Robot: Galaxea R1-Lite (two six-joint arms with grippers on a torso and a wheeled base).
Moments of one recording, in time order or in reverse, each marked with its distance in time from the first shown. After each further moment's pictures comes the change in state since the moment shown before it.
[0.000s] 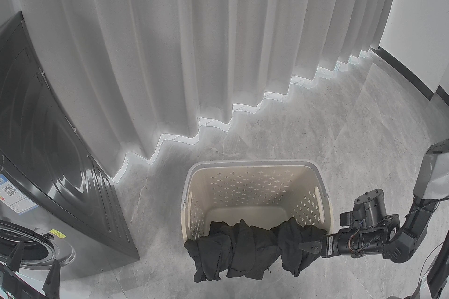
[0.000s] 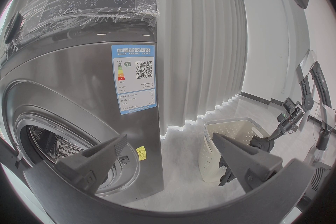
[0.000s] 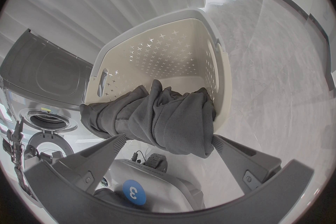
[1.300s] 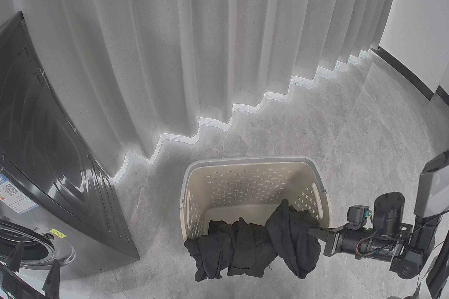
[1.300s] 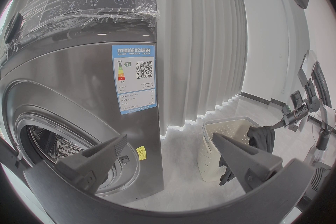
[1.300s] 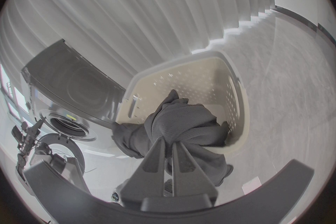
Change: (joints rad) left arm 0.000 0.000 0.000 -0.001 0.000 0.000; right arm 0.064 0.015 0.203 -0.556 0.016 0.012
